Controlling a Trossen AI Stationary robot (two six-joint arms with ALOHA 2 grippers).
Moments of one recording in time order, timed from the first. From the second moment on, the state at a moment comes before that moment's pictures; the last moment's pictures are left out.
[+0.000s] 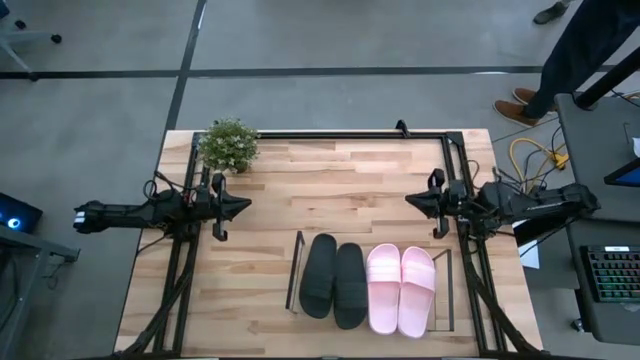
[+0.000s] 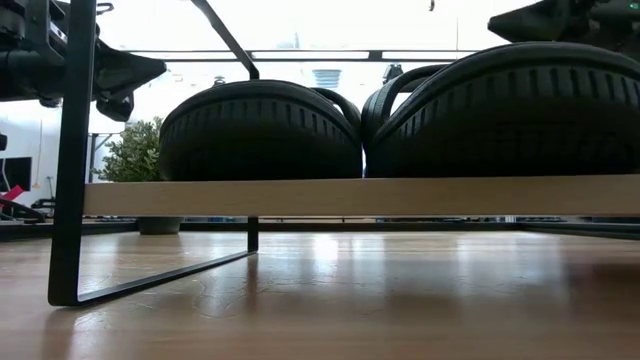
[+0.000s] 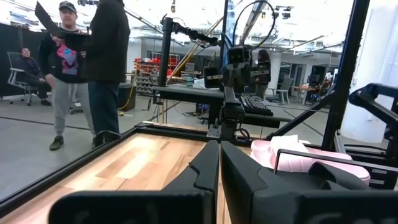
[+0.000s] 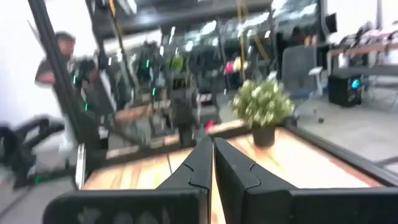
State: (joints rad) left arm -0.02 0.09 0.01 0.20 -0.16 -0.07; right arm 0.14 0.32 0.23 0.22 0.24 0.17
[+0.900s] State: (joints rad) left arm -0.02 0.09 0.01 0.20 -0.17 -0.05; right arm 0.06 0.10 0.09 0.08 0.18 0.11
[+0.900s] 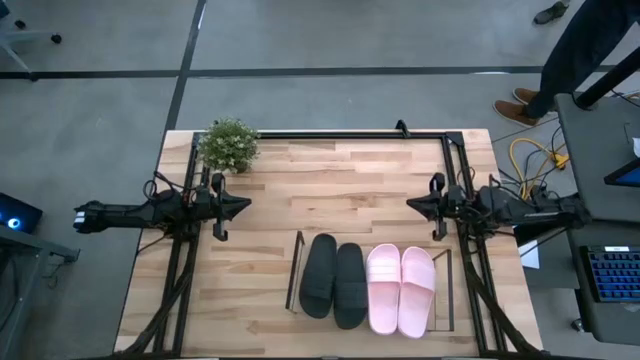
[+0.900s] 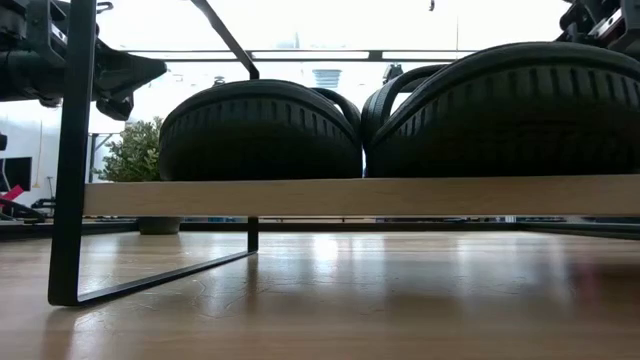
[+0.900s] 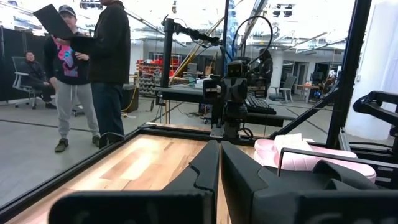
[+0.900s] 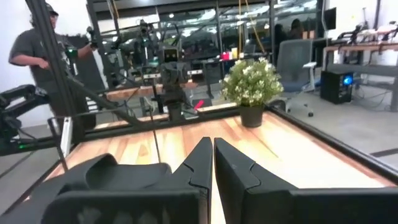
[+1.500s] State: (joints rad) left arm -0.02 0.10 0.01 0.17 -0.16 -0.05; right arm -0.02 0.16 0.05 0.07 0.02 0.18
